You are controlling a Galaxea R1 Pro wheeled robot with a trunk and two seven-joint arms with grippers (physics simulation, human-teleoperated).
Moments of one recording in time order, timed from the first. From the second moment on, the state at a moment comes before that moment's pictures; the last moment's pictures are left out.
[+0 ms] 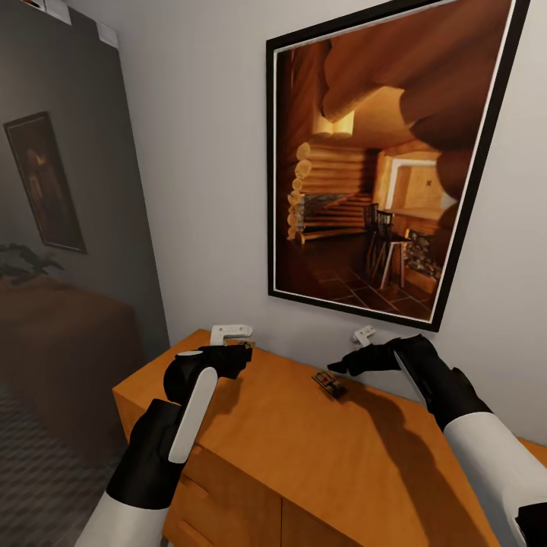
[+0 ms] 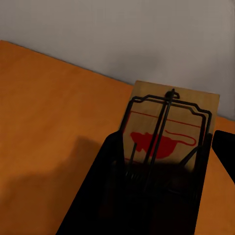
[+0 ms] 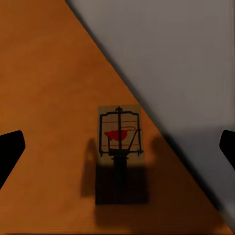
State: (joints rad) left arm -0.56 -0.17 -0.25 -1.55 0.33 1.00 0.44; right arm -0.84 -0.20 0.20 -0.92 0.12 0.73 0.75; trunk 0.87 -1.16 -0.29
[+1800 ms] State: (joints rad) left arm -0.56 -0.17 -0.25 -1.55 0.33 1.00 0.44; right arm -0.84 -0.11 0.30 -0.91 0.32 0.76 0.75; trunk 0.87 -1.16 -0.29
